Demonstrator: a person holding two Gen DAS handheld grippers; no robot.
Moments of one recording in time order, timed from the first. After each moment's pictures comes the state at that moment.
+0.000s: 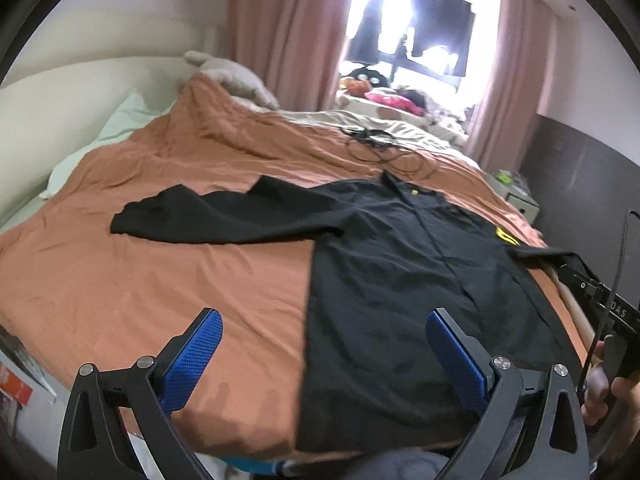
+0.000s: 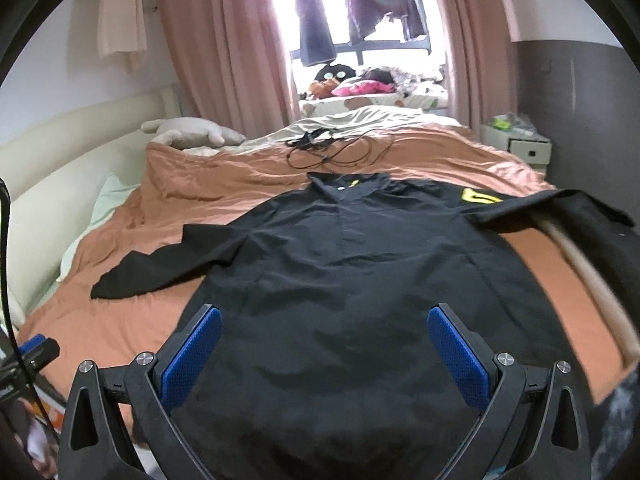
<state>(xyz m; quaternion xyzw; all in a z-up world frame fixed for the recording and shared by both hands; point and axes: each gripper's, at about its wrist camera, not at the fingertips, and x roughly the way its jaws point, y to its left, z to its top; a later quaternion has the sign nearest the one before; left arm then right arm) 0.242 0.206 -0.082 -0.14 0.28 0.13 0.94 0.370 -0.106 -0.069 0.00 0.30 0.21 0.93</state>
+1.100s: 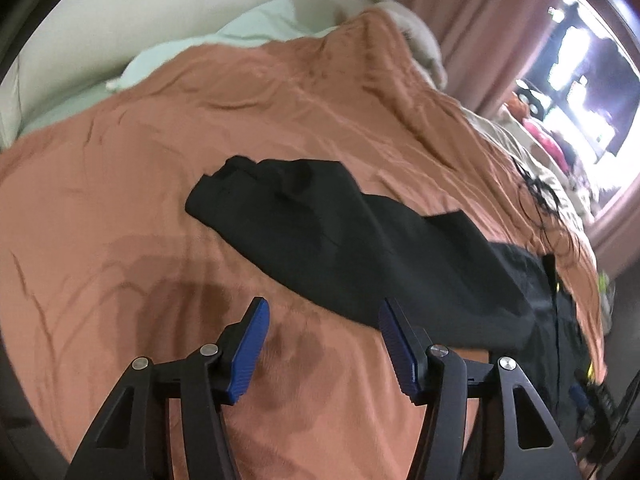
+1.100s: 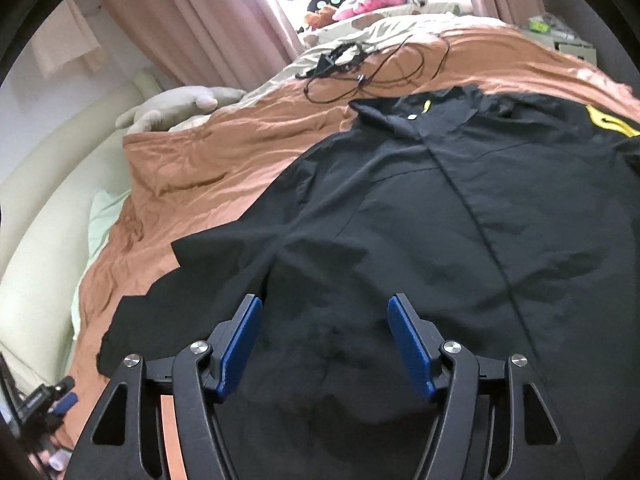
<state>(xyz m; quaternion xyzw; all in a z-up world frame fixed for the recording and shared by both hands) 0.355 0.470 -0.153 -0.34 0.33 0.30 0.83 0.577 0.054 -0.174 0.11 0.43 0.23 0.87</state>
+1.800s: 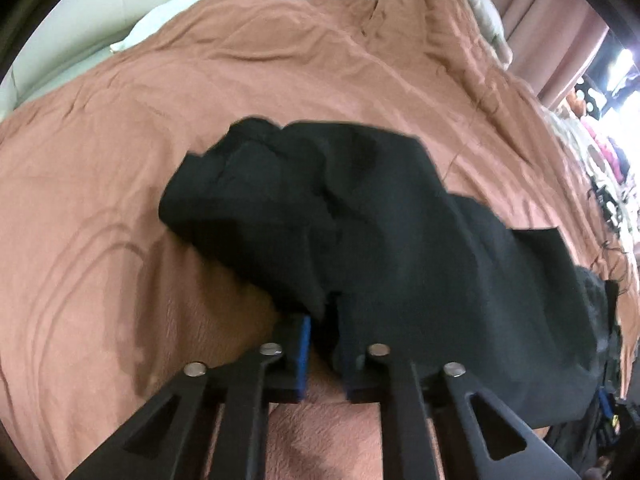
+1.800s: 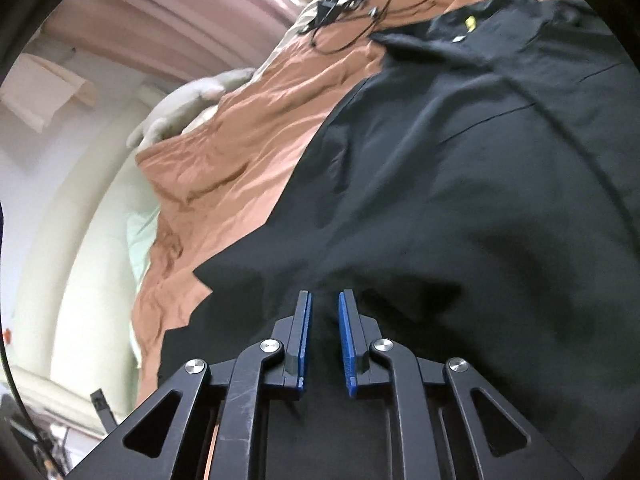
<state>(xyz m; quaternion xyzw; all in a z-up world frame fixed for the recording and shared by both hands) 0.413 0.530 -0.216 -0.34 0.38 0.36 0.78 0.658 0.108 -0.232 0.22 0.50 0.31 0.78</state>
